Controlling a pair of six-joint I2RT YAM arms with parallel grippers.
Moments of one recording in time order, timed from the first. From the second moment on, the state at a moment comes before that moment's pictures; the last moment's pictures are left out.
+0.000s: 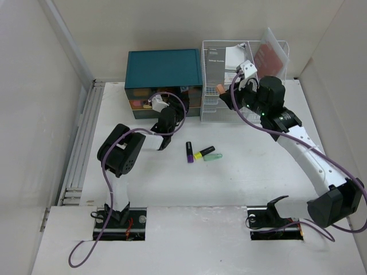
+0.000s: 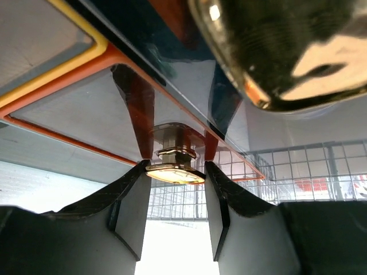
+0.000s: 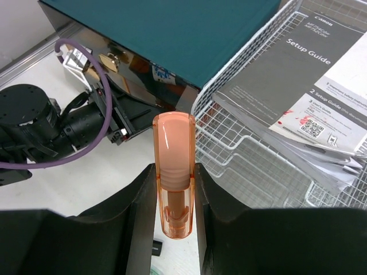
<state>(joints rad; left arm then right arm) -0.54 1.95 0.97 0.83 -0.32 -1.12 0.39 1.29 1.28 -0.17 -0.28 -0.06</state>
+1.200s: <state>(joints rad) -0.58 1.77 0.55 1.15 -0.30 -1.14 0.56 2.01 1.83 -0.38 -0.42 -0.37</state>
